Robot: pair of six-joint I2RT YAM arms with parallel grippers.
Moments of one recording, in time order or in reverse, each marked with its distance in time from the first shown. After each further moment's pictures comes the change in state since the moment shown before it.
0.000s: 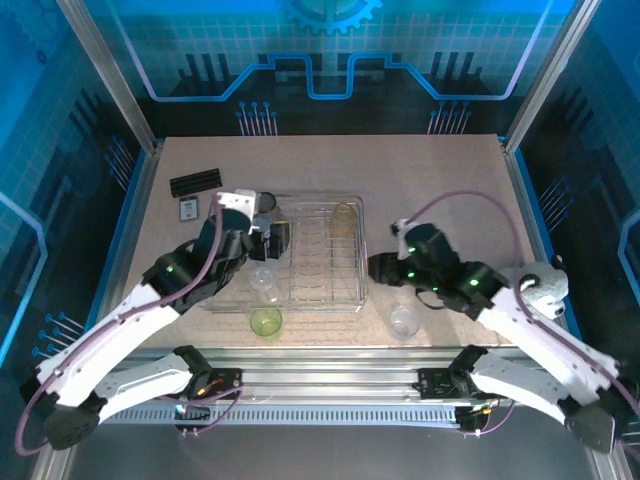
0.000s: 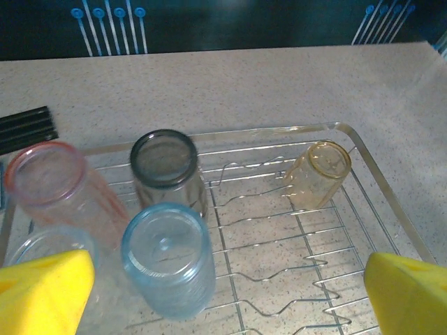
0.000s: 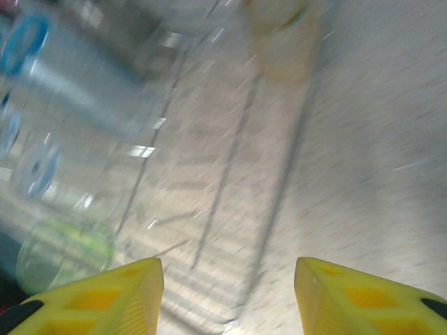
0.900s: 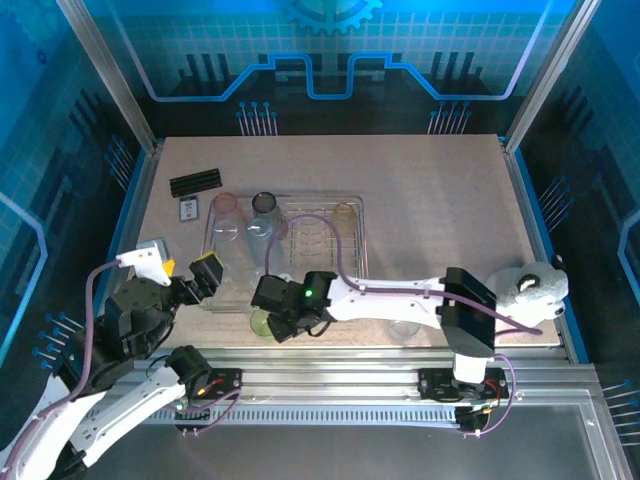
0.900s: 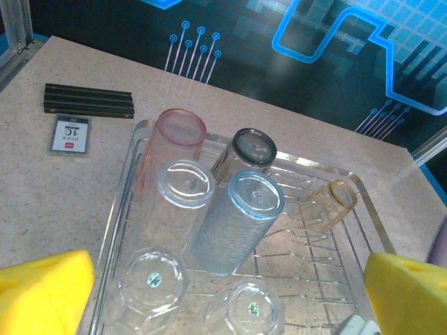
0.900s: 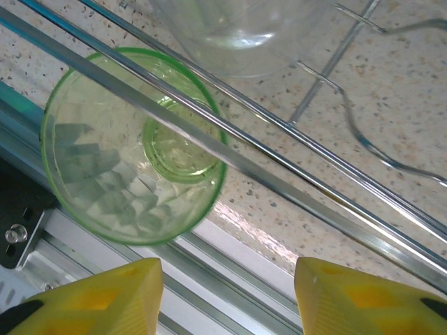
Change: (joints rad) left arm 0.000 -0.573 -0.094 -0.334 -0.118 -0.229; right arm 0.524 0.874 0.606 -0.221 0.095 0.183
